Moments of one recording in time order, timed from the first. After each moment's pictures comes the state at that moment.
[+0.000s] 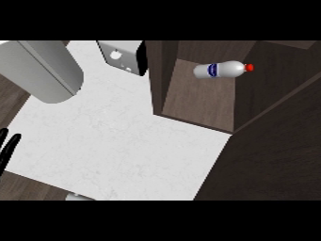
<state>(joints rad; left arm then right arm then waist) 0.33 0.77 -0.17 -1.89 0.97 -0.19 -0.50 0.43 -0.48 0.60 -2.49 -0.02 0.56 0.04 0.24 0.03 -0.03</state>
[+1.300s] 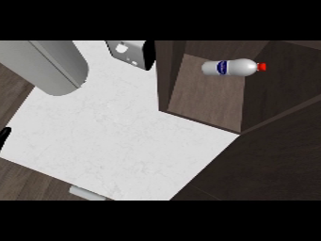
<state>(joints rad) 0.30 0.80 -0.12 -1.86 1.01 -0.25 -0.50 0.34 -0.43 0.59 -2.42 -0.15 0.58 0.10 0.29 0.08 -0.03</state>
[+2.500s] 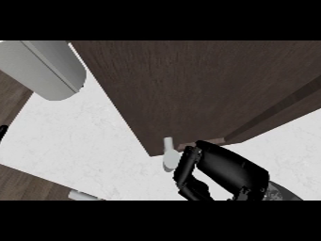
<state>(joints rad) 0.29 0.80 -0.11 -1.80 1.04 -0.29 -0.48 -0.30 -0.15 0.45 -1.95 -0.20 0.43 0.50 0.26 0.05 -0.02</state>
